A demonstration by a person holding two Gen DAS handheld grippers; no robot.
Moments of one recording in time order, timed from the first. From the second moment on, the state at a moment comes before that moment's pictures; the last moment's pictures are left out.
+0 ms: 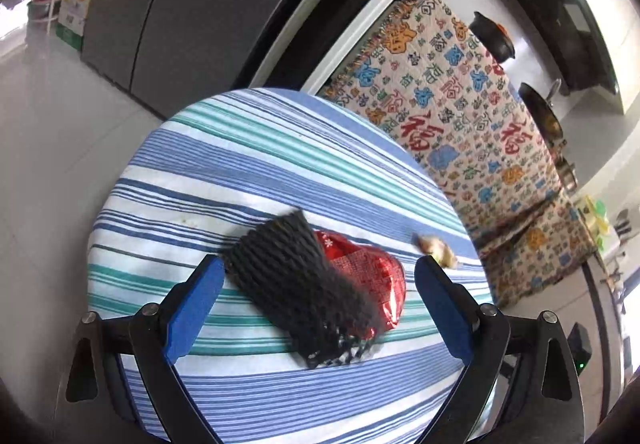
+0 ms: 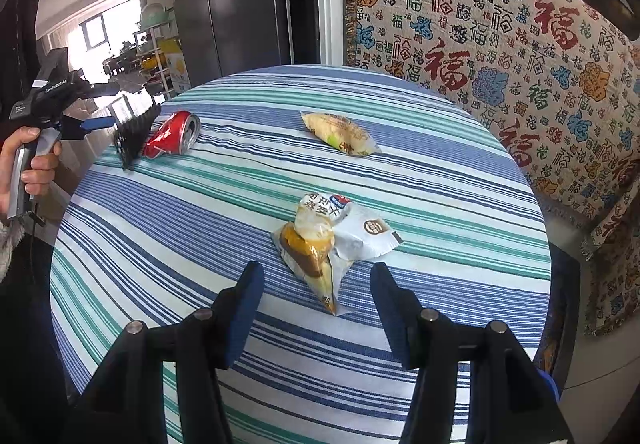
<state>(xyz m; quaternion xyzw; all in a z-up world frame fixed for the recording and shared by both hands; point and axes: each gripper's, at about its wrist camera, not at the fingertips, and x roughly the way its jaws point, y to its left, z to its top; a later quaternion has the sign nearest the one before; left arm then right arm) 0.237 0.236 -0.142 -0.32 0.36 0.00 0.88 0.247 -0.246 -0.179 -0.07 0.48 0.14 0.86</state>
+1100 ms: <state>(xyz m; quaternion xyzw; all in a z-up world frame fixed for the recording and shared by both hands) 0.219 0.076 -0.151 -0.03 0.48 -0.16 0.86 0.276 -0.234 -0.213 -0.06 0.50 0.12 0.85</state>
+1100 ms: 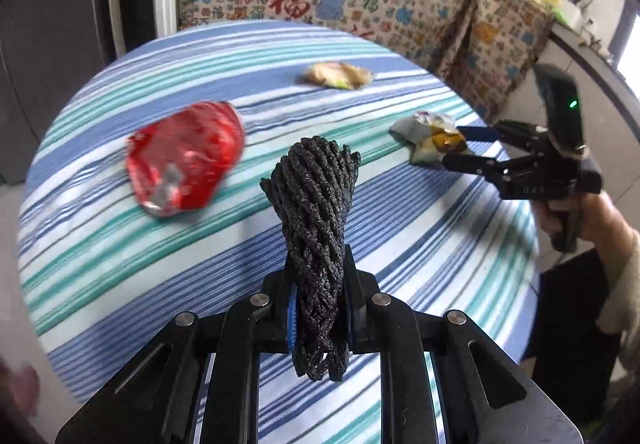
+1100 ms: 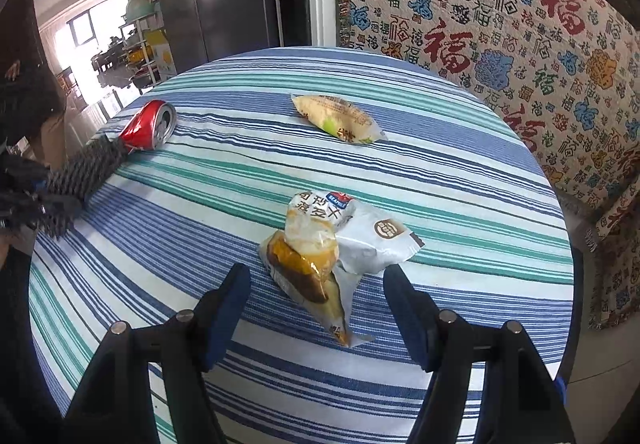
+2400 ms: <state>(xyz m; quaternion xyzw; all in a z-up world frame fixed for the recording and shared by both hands) 0.253 0.014 -0.145 -0.05 0.45 -0.14 0.88 0.251 -0.269 -0.168 0.04 0.49 0.04 0.87</state>
